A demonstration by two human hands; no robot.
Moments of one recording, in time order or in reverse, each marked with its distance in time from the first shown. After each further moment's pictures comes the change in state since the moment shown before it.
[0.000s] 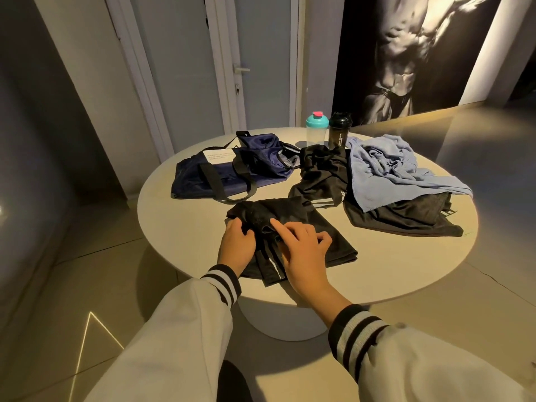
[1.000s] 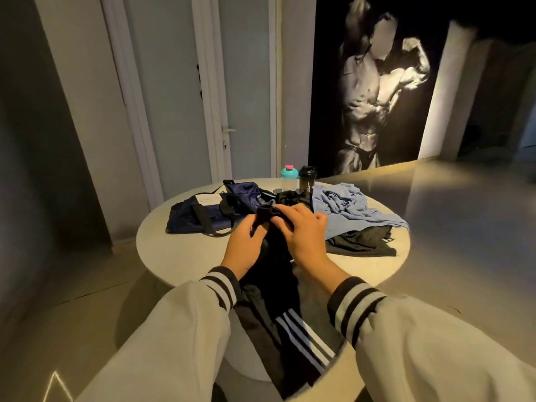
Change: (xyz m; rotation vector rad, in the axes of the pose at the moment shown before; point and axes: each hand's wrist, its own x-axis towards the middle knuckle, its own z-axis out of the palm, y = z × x) left_hand -0.103 0.132 -0.022 -0.139 -0.111 0.398; right_hand 0.038 -0.023 -0.163 0.118 0.164 -0.017
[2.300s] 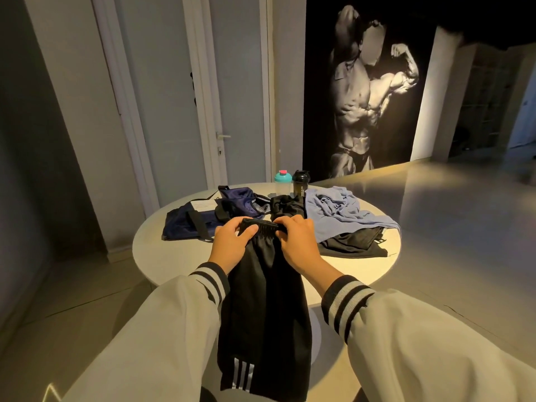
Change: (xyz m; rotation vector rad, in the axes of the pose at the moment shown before) left_hand 0.013 -0.001 -0.020 0.121 0.027 -0.068; right_hand -0.001 0.013 -0.001 -0.023 -0.234 0.141
